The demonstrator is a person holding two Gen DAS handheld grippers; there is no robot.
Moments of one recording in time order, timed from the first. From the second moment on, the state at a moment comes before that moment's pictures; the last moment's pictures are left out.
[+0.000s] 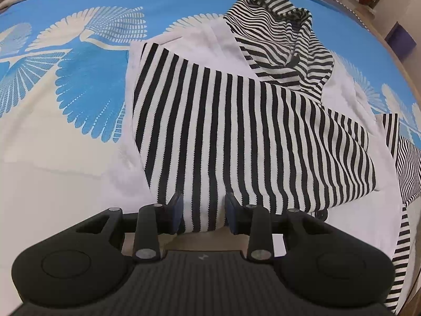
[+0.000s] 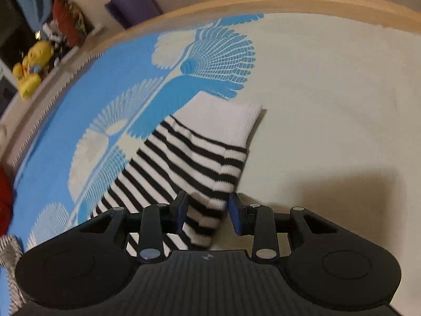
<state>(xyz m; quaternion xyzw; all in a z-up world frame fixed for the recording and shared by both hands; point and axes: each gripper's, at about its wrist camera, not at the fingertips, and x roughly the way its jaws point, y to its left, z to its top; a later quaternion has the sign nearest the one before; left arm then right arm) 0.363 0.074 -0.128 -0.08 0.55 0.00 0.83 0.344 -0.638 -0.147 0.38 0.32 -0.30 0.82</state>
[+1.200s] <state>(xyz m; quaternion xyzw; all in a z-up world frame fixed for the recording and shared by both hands) 0.363 0.143 -0.090 -0.18 0.51 0.04 0.84 0.350 -0.316 0.007 0.03 0.12 0.02 0.99</state>
